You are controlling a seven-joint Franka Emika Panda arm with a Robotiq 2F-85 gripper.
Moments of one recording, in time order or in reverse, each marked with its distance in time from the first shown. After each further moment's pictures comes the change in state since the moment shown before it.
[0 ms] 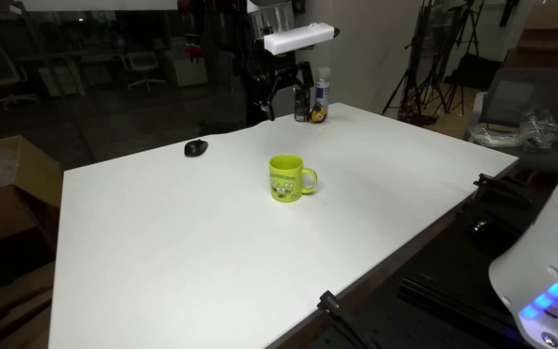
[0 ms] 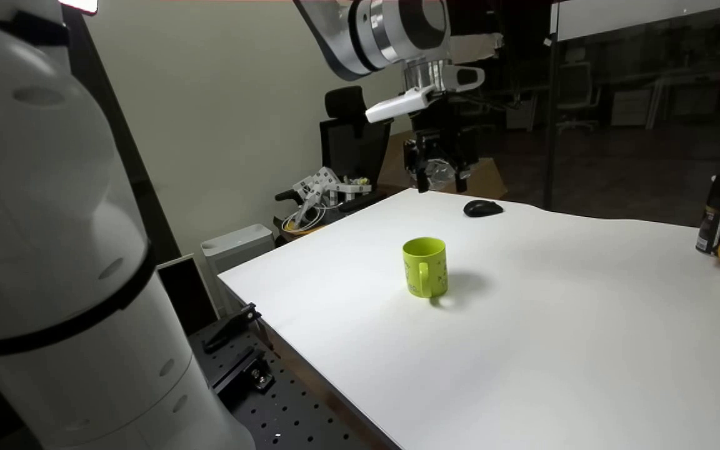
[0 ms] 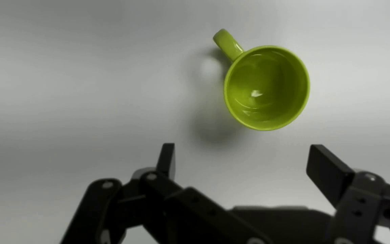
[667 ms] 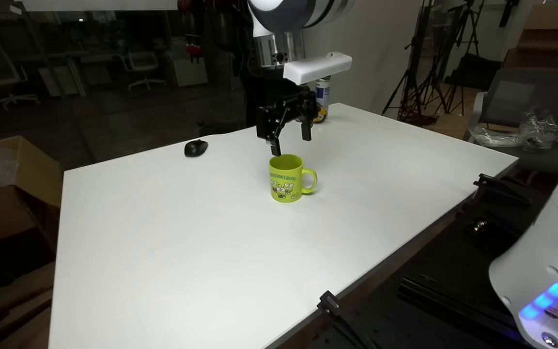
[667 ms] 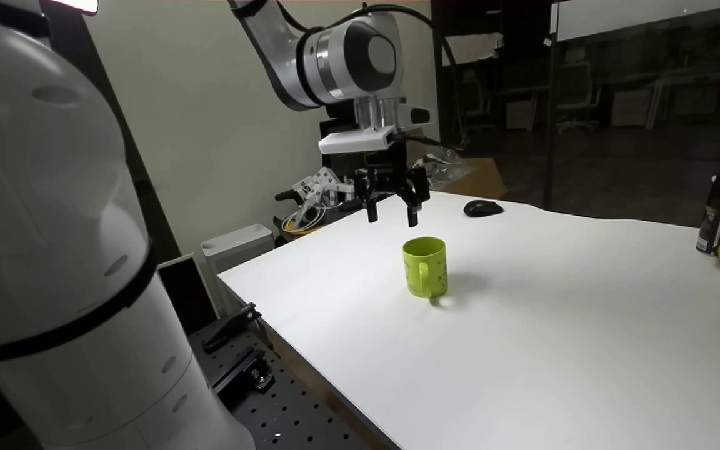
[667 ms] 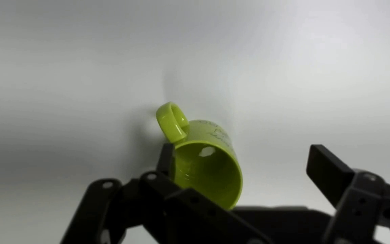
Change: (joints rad) arm 0.043 -0.103 0.058 -0.272 0.095 0.170 -0.169
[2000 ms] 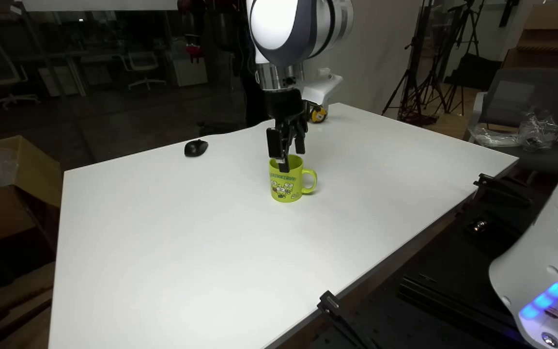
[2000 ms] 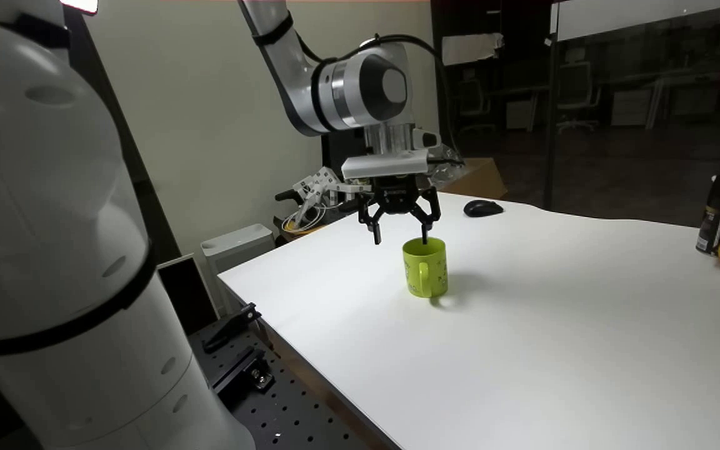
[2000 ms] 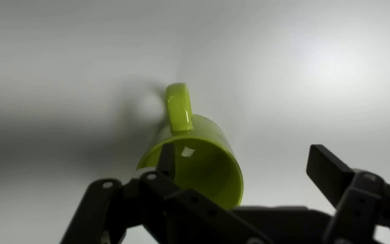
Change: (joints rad) arm -0.016 0.126 -0.007 0.025 -0.053 0.093 -0.355
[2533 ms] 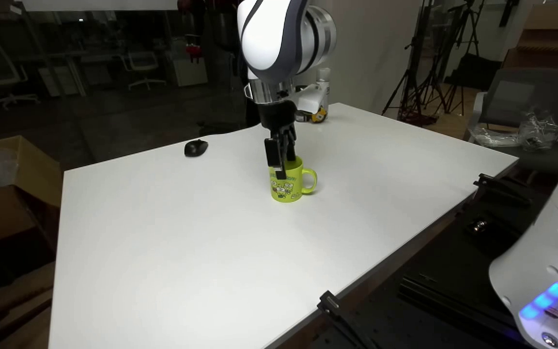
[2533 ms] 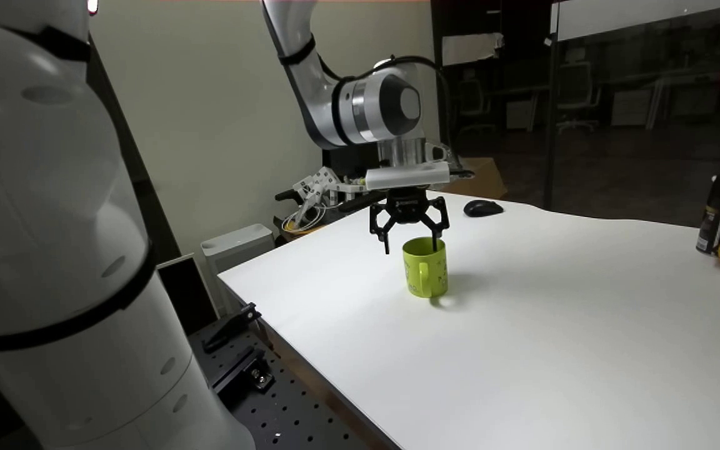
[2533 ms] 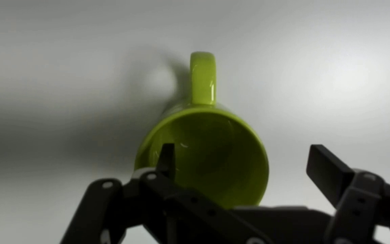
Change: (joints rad) arm -0.008 0.137 0.000 0.113 -0.042 -0.006 -0.146
